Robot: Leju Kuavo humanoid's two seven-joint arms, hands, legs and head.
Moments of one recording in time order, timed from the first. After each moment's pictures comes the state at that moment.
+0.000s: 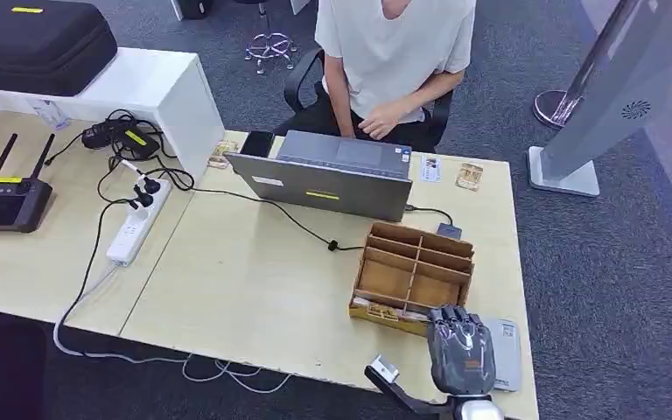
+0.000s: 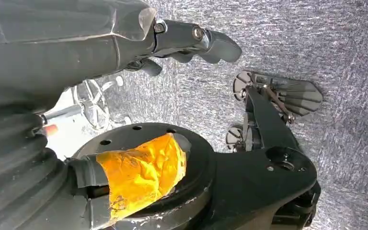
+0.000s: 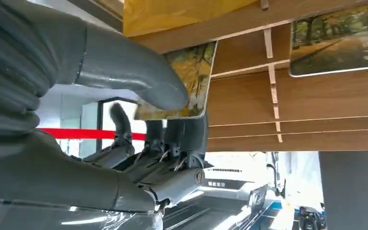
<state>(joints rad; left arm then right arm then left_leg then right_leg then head) -0.05 -0.15 0.82 -0.23 -0.55 -0.13 0.07 -0.03 -0.03 0.51 -1.24 1.49 -0.44 -0.04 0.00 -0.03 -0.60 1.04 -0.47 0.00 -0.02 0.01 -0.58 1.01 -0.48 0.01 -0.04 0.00</state>
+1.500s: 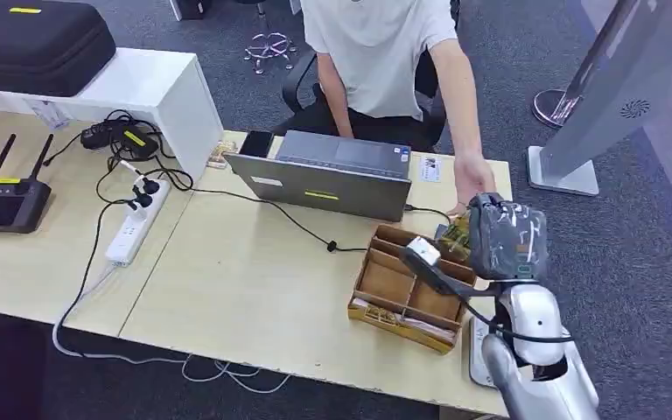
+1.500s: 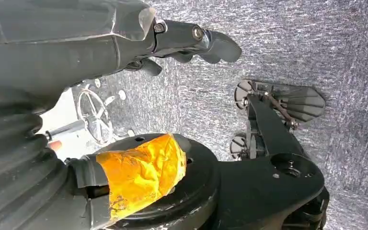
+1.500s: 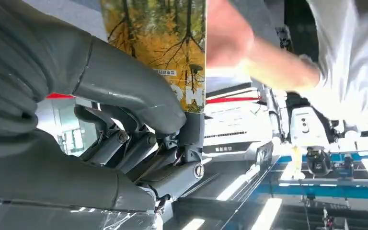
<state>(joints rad) -0.06 -0.13 0.82 -0.23 -0.62 -0.13 0.06 -0.41 -0.02 0.39 -1.36 1.34 -0.18 -0.13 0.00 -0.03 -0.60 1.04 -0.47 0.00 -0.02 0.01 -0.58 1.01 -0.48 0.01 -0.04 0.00</state>
